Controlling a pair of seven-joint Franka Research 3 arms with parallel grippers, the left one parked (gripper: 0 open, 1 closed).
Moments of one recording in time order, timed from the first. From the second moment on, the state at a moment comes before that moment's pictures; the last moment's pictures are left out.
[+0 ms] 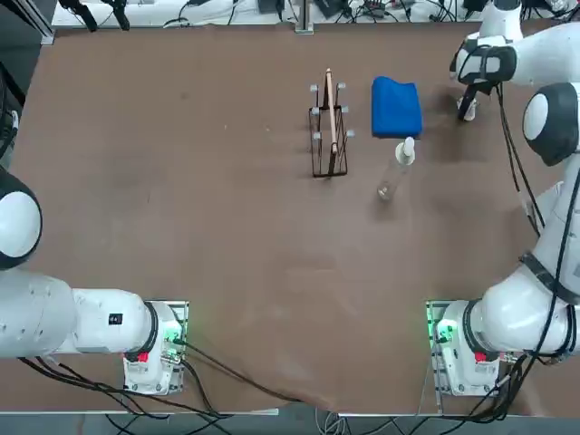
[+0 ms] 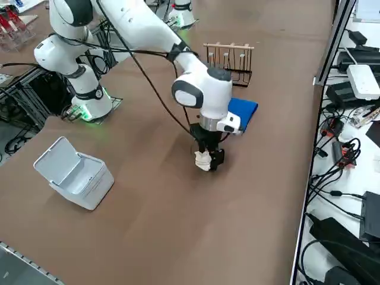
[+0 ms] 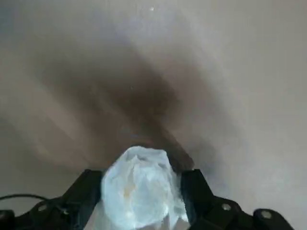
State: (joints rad) arm -0.05 0.72 -0.11 -1.68 -0.17 2.32 -0.93
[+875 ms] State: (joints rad) arm -0.06 0.59 -0.14 -1.64 -0.18 2.03 -1.01
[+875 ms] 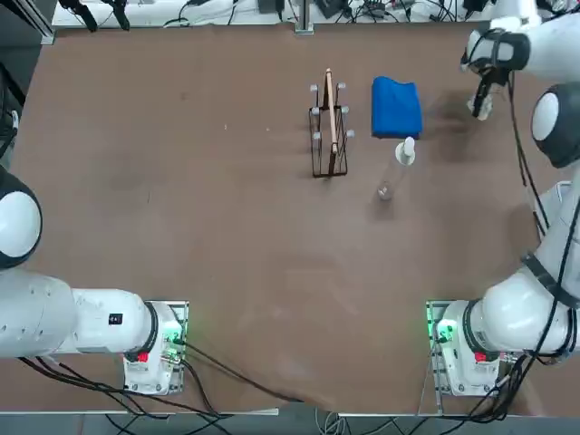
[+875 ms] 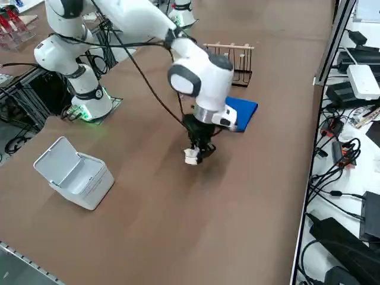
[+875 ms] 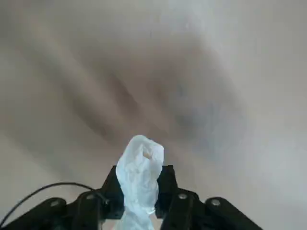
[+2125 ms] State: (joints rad) arm -0.52 0.33 -0.16 -1.83 -0.25 1.71 -1.35
